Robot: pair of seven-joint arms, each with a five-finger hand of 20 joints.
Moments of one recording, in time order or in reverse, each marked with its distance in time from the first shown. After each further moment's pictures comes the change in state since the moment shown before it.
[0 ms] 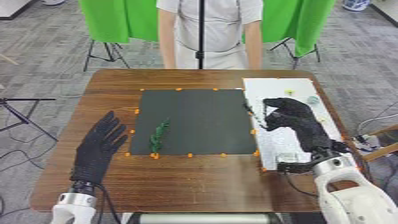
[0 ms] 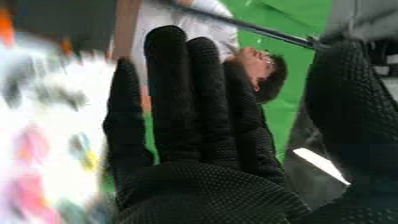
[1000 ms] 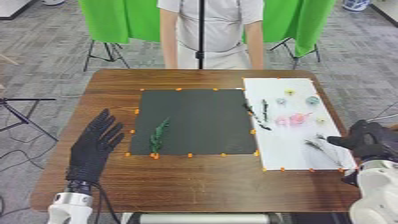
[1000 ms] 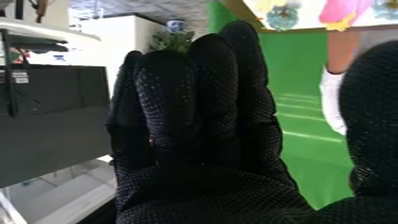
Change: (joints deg) left arm 0.2 0.9 -0.5 -0.2 -2.5 0.0 0.8; right arm -7.3 12.0 6.7 -1.3 -54.4 -10.9 42.2
